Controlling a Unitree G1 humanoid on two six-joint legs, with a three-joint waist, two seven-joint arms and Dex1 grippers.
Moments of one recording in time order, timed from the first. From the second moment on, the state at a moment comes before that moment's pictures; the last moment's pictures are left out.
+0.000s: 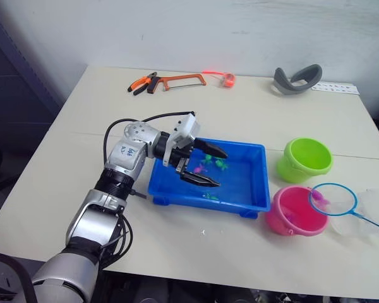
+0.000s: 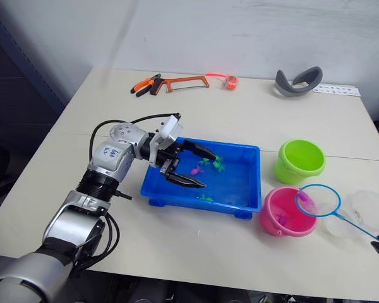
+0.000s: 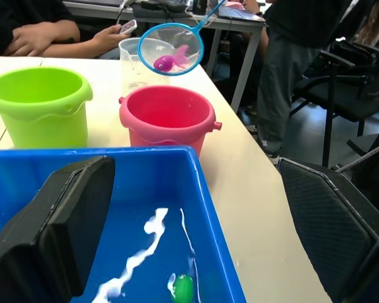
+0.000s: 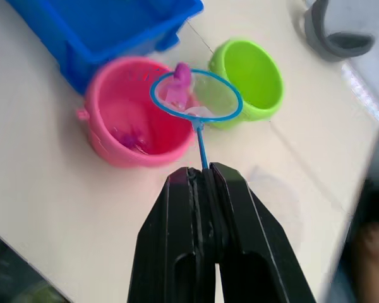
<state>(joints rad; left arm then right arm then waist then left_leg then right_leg) -0.98 0.30 -0.23 0.48 -0.30 0.24 -1.48 0.85 -0.50 -1.41 -0.84 0.46 0.21 1.20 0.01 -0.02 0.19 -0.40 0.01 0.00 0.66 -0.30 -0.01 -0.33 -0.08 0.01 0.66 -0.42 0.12</state>
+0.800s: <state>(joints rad) -0.98 0.33 -0.21 0.54 -0.26 0.19 -1.47 0.84 -0.68 -1.19 -0.57 0.06 -0.64 0.93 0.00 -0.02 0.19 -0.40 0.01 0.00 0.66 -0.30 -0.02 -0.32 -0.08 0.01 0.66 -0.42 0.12</state>
